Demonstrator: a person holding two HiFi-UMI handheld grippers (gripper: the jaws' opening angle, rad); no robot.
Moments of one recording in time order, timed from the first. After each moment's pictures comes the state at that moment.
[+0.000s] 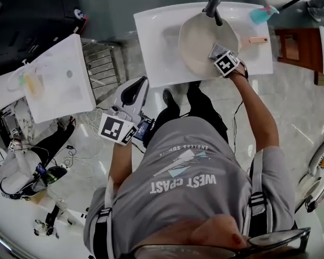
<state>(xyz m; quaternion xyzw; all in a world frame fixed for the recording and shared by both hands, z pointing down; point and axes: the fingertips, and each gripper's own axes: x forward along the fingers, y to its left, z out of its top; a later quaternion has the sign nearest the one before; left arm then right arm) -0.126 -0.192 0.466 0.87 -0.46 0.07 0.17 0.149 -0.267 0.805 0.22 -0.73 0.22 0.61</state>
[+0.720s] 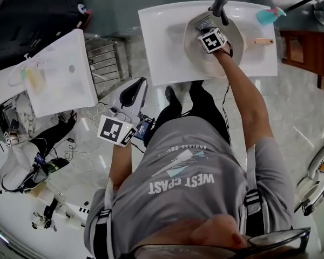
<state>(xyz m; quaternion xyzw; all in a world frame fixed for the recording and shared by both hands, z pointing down) -0.135 -0.186 0.474 0.85 -0.48 0.08 0.18 0.051 -0.388 0.808 0.31 -0.78 0.18 0.51</state>
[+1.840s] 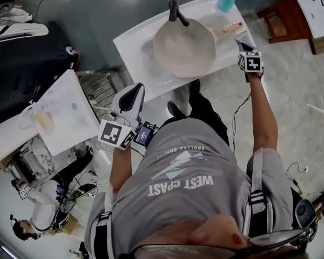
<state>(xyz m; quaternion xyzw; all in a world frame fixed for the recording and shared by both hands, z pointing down) -0.046 -0.206 0.450 0.91 -0.37 0.10 0.14 0.379 -0.309 0.717 0.58 -0.67 0.25 0.38</state>
